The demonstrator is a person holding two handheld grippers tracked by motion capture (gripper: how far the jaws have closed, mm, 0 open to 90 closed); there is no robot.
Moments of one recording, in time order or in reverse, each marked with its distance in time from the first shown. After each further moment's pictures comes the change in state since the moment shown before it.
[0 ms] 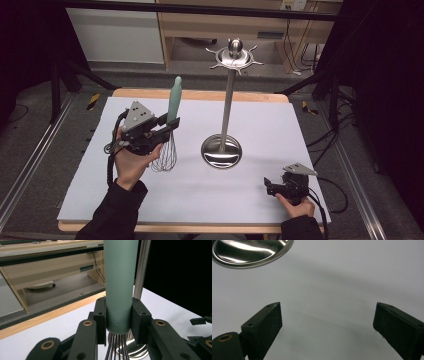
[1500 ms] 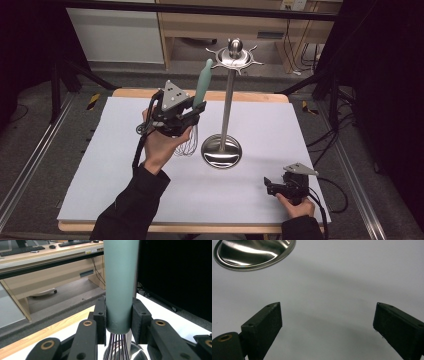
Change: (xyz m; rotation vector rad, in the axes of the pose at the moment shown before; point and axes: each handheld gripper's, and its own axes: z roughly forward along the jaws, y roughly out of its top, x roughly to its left) left arm -0.033 0.045 0.045 -0.003 0.021 0.051; right arm -0.001 0.001 -0.001 -0.011 0.009 0.000
